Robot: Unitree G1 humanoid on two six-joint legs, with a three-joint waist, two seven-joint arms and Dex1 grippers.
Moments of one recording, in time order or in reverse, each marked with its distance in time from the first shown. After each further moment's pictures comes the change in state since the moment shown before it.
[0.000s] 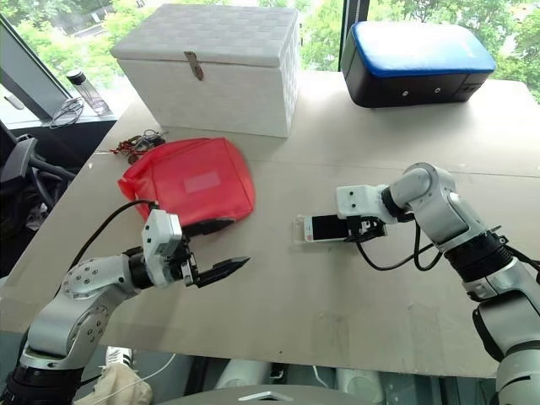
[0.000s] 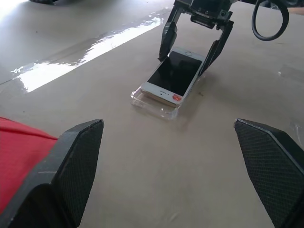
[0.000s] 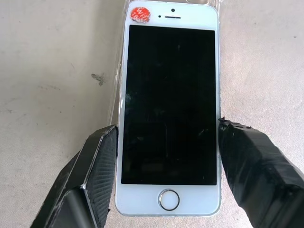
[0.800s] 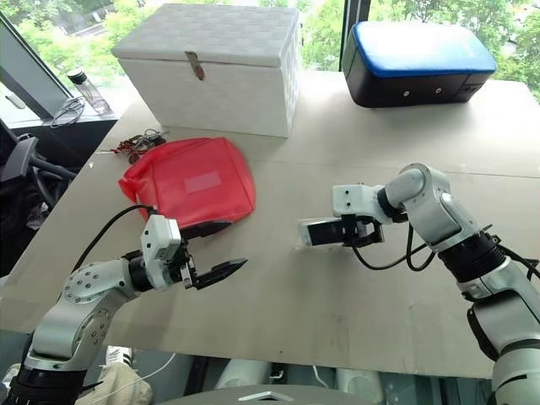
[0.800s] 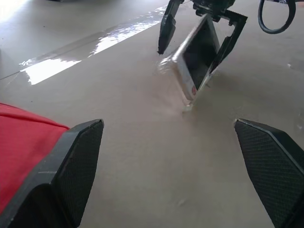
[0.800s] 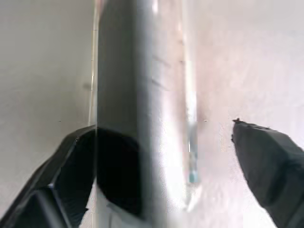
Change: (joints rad) left arm 0.014 -0.019 -0.002 0.057 0.036 -0.080 -0.022; right arm 0.015 0.037 -0.014 -0.014 0.011 0.067 -0.027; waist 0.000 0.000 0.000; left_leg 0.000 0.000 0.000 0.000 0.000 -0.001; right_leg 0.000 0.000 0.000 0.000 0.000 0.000
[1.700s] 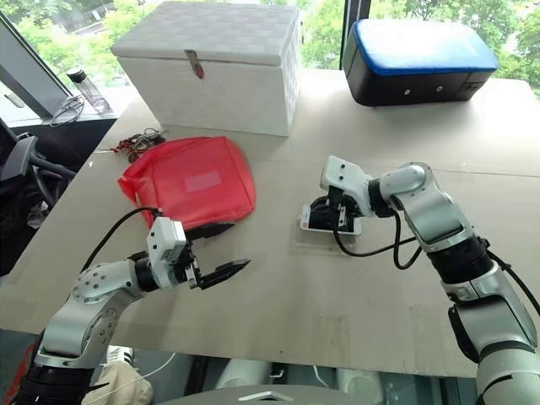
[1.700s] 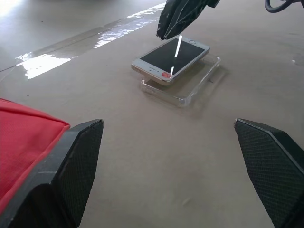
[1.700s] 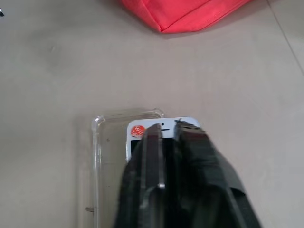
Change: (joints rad) left arm -0.009 -0.020 -0.030 0.045 0.023 -0.040 0.006; right arm 0.000 0.077 -0.118 -0.088 0.251 0.211 -0.135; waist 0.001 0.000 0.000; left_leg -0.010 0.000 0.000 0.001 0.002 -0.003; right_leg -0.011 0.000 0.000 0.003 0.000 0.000
